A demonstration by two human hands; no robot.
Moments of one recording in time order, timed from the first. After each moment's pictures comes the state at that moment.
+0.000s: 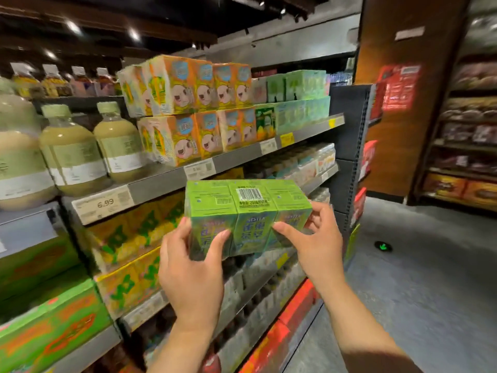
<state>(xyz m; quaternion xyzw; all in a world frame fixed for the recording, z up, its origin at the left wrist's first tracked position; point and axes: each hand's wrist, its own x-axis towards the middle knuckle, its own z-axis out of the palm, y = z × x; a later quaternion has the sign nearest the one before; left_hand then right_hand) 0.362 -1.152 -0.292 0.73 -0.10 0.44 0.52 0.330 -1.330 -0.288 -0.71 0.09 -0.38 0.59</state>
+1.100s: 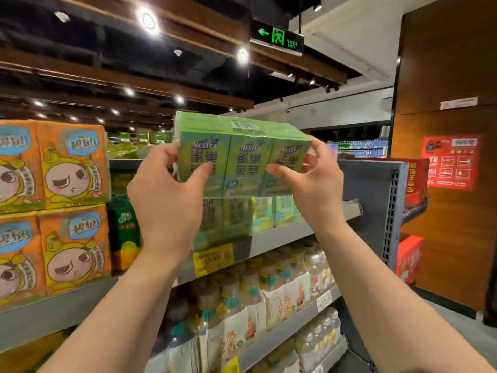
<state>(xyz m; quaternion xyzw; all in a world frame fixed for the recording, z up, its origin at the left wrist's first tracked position) 0.663 -1.512 -0.097 0.66 -0.12 0.57 0.47 0.679 -1.712 -0.087 -0.71 -0.12 -0.50 0.48</state>
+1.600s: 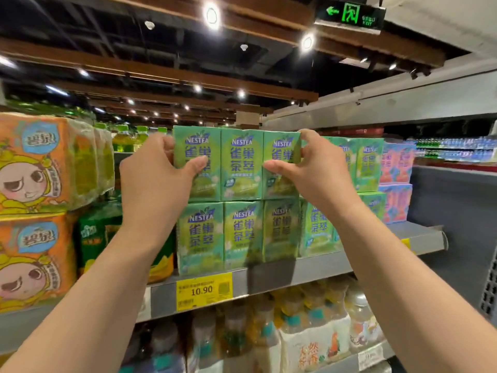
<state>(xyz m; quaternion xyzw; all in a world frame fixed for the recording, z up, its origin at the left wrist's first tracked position) 0.741 -1.523 -0.066 0.77 0.06 0.53 0.35 0.796 -1.735 -0.046 -0.84 -0.16 -0.41 0.31</state>
